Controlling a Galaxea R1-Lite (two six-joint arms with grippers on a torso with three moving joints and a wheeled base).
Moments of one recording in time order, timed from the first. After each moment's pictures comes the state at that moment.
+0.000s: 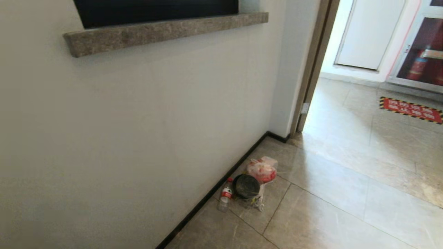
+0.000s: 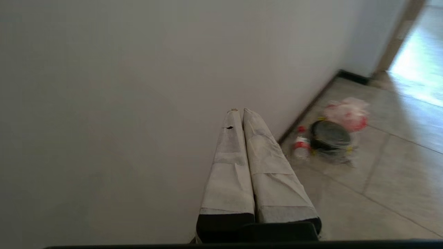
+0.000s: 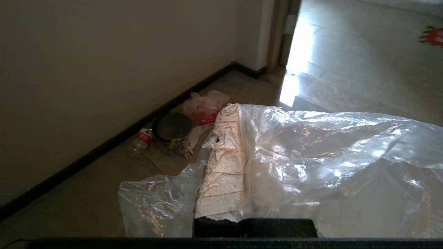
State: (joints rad) left arm 0.00 0.00 0.00 0.00 0.00 -0.01; right arm 0.00 0.00 0.00 0.00 0.01 -0.04
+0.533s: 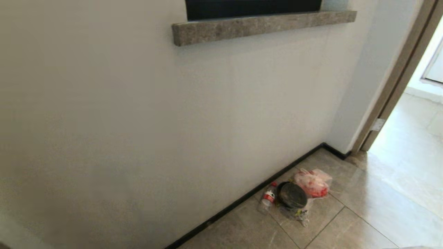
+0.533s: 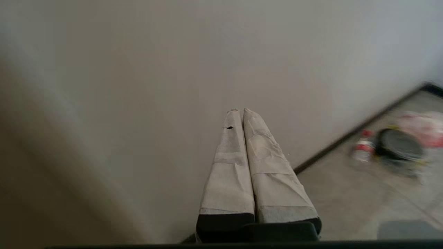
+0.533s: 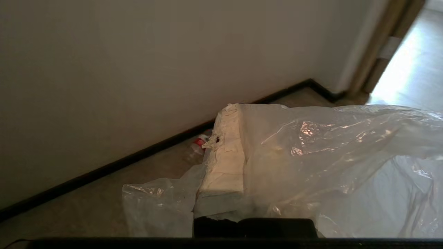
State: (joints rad) left arm 0.00 0.00 0.00 0.00 0.00 0.00; right arm 0.00 0.00 0.00 0.00 0.01 -0.04
